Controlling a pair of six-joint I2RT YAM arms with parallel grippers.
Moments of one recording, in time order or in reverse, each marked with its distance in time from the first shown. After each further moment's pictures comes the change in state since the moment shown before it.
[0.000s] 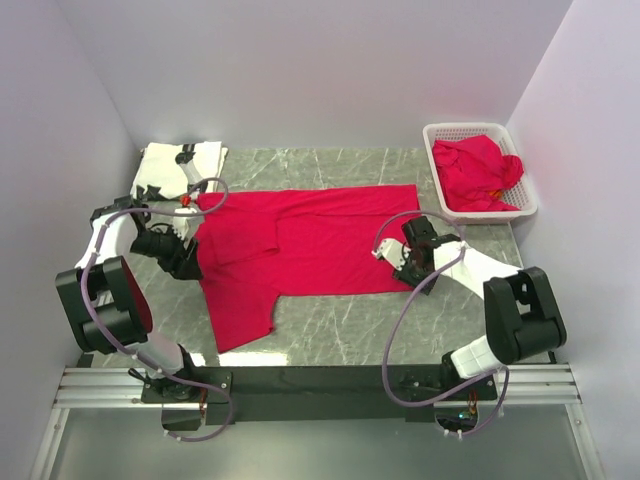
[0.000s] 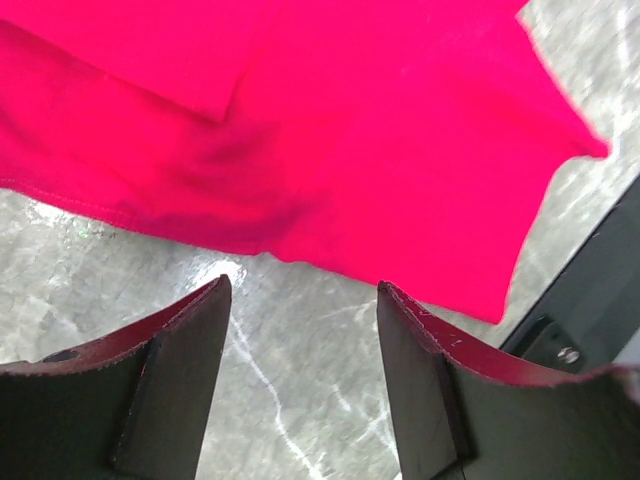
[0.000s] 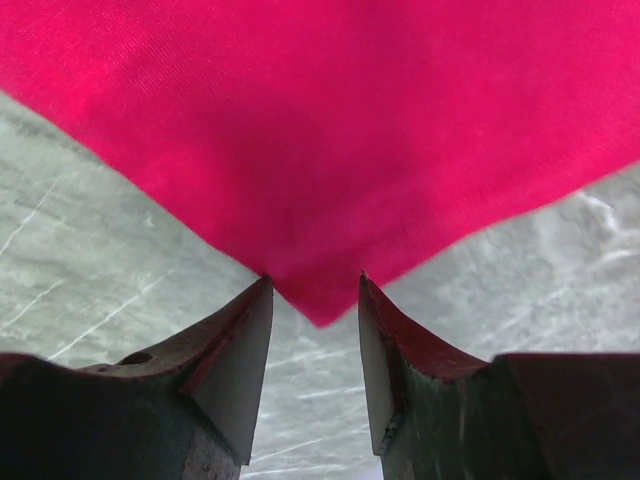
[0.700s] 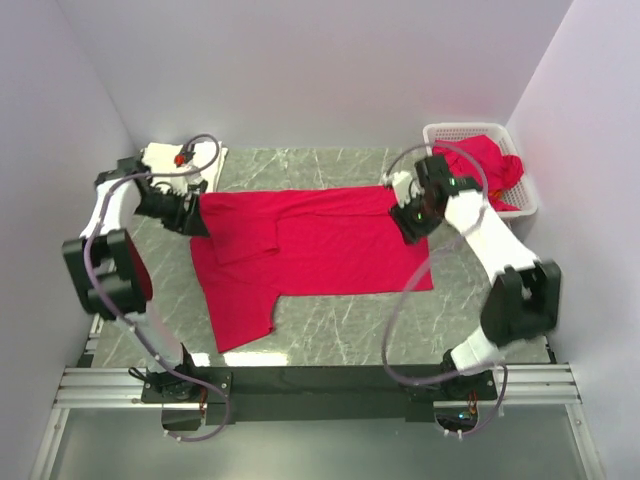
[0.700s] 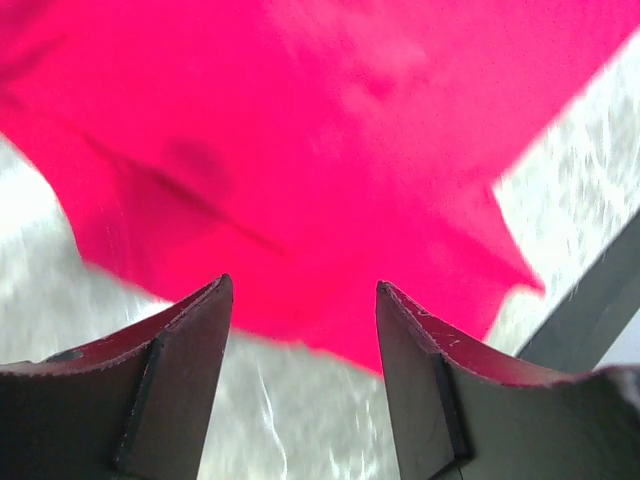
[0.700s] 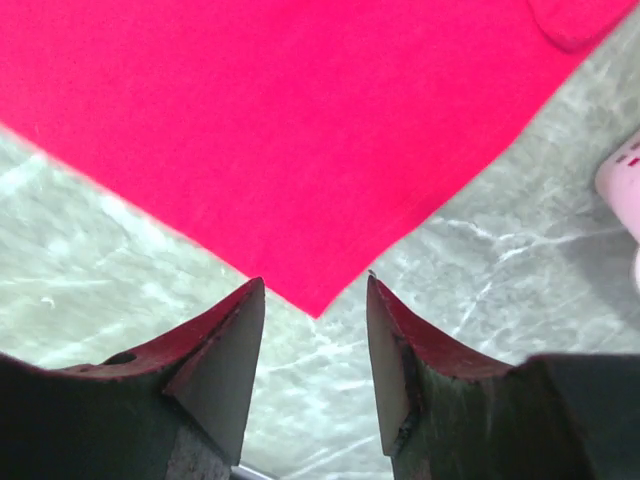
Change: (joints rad) left arm -0.079 0.268 0.376 0.065 0.072 -0.377; right arm -0.093 0.165 0.623 -0.335 -0.241 0.332
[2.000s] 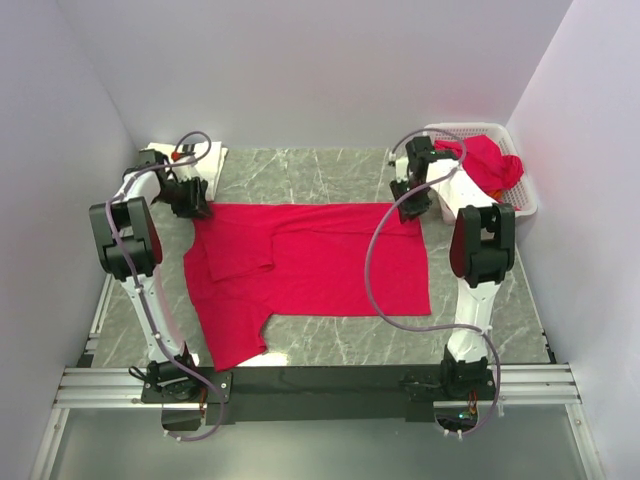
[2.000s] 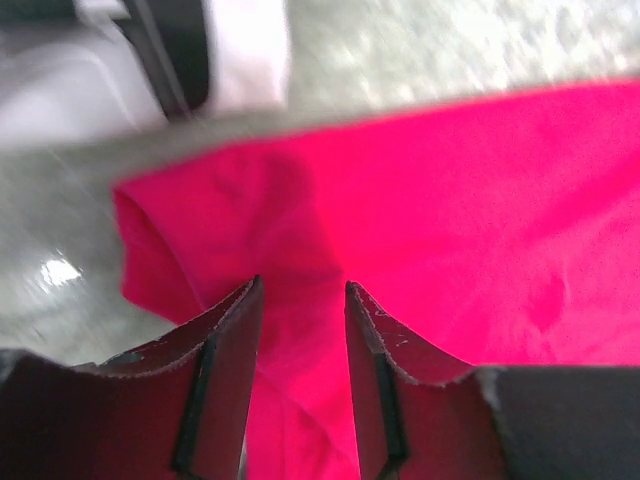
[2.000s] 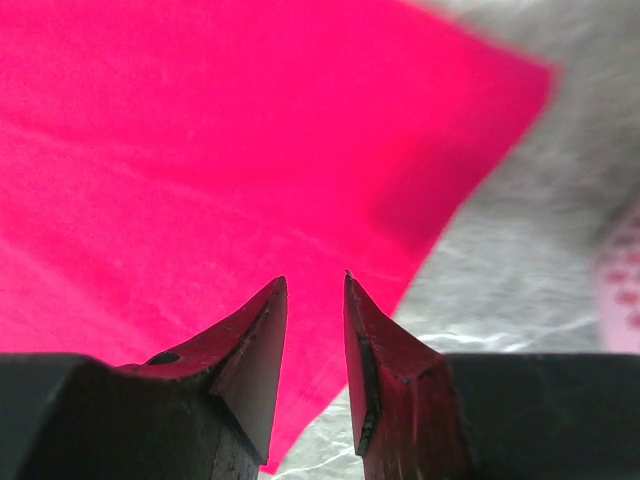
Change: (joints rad) left arm -0.033 0.371 0.224 0.351 -0.229 -0.544; right arm -0.062 0.453 0.375 0.003 0.065 0.260
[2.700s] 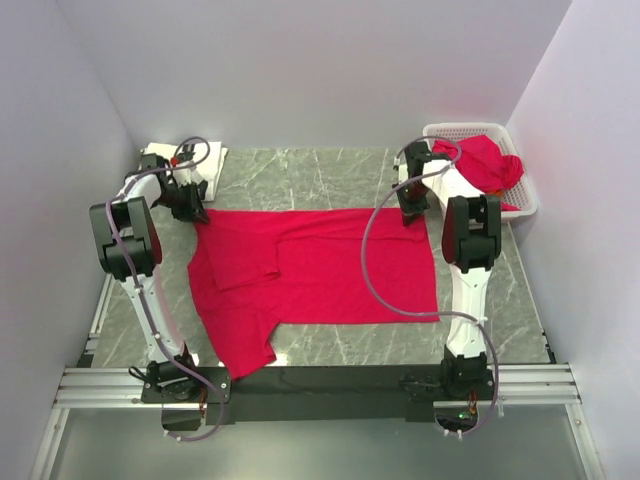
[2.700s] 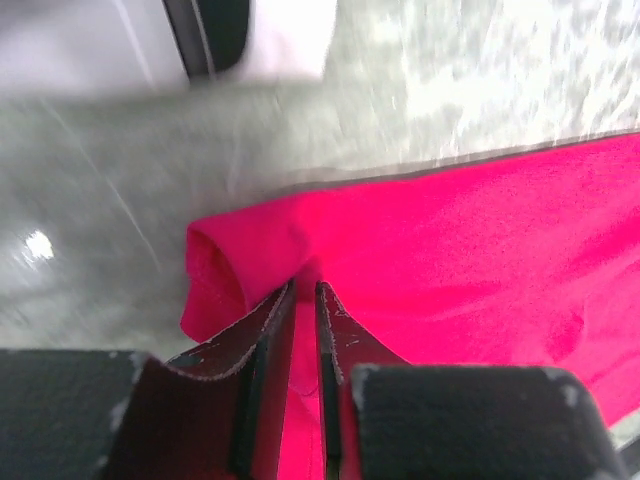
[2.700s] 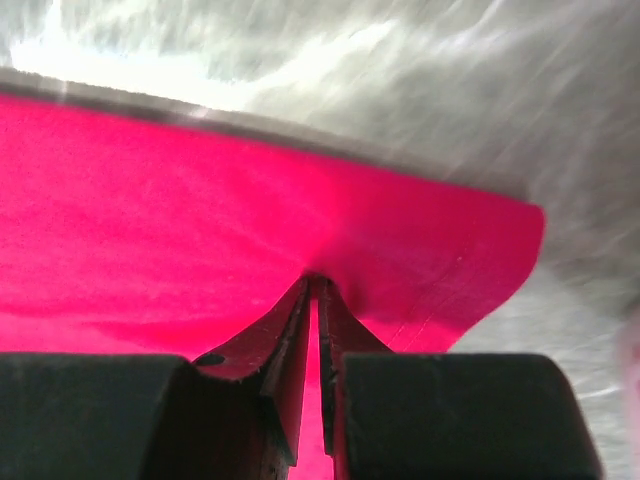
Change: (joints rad) left arm 0.005 -0.021 -0.077 0.020 -0.032 -0.038; right arm -0.029 0.180 0.072 0.018 0.022 0.107
